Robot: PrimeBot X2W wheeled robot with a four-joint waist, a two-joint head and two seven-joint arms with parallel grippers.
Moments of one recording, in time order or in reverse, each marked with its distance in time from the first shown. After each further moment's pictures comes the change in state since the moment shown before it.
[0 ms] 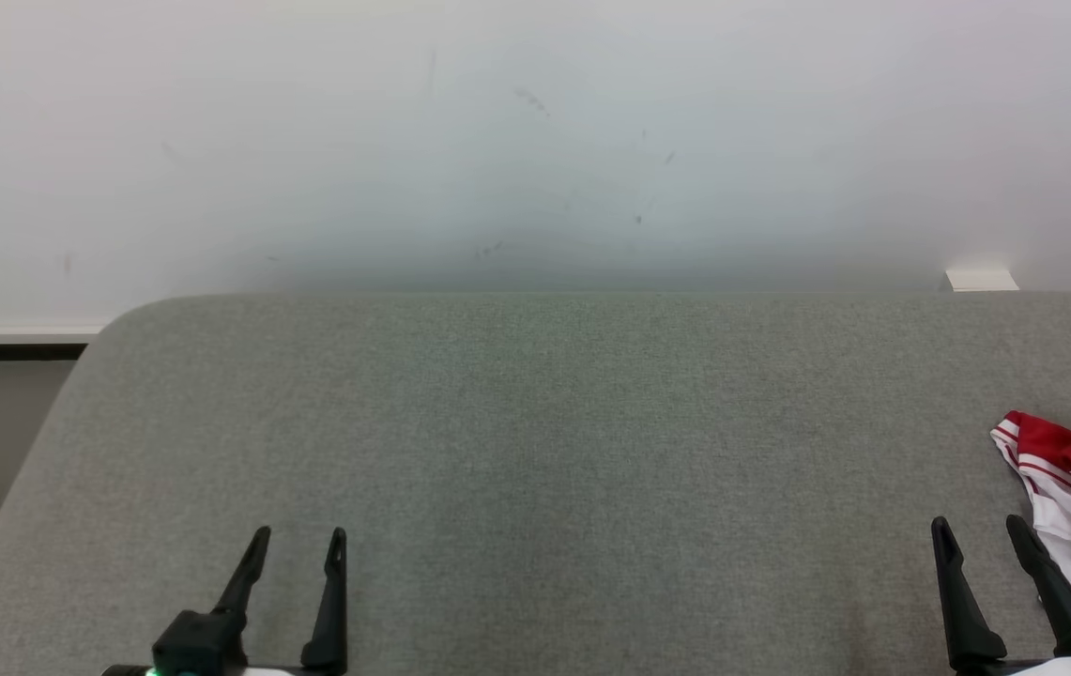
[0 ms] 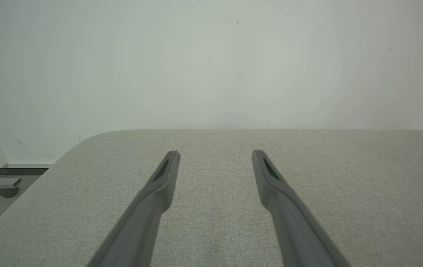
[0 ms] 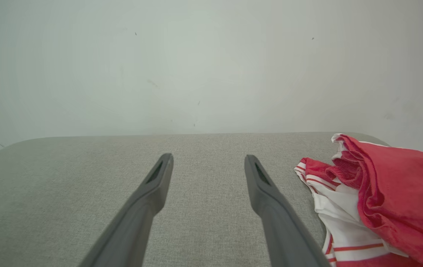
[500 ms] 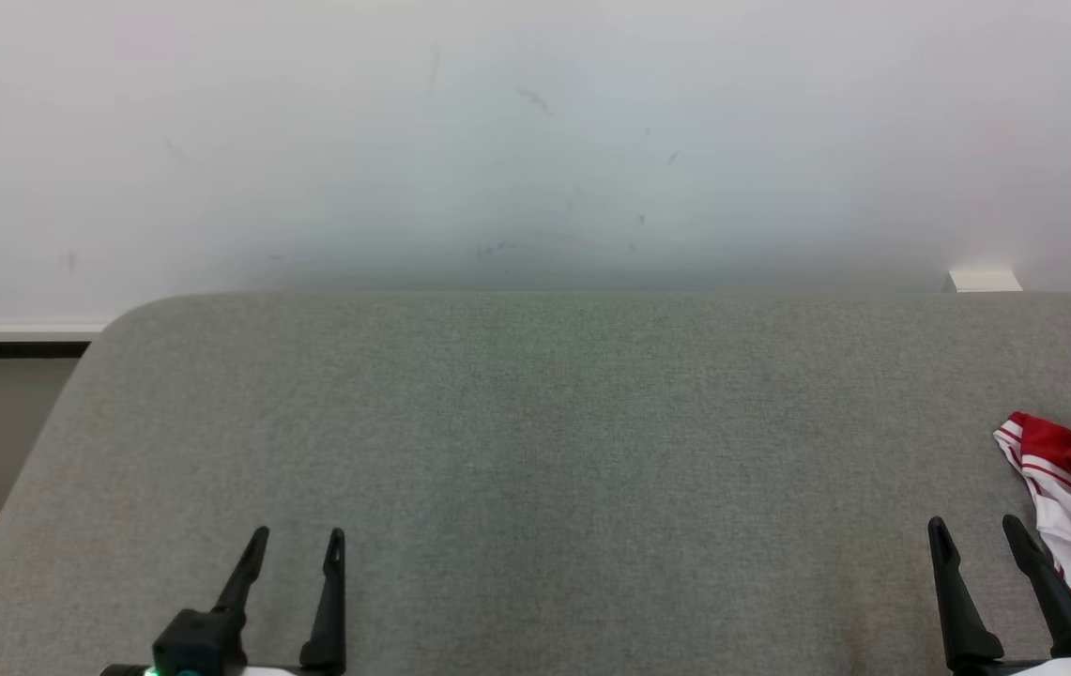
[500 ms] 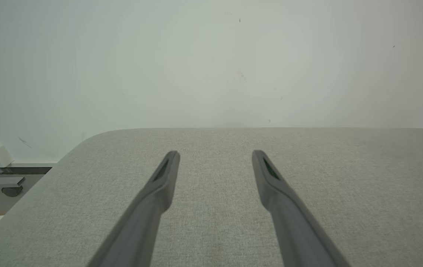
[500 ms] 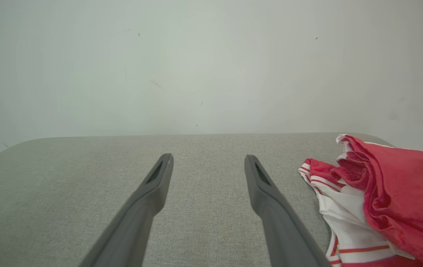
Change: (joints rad) left arm -0.002 0.008 -0.007 0.001 -0.003 0.009 0.006; right arm 0.003 0.000 0.007 -0.005 0.005 0.000 -0.001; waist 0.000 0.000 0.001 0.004
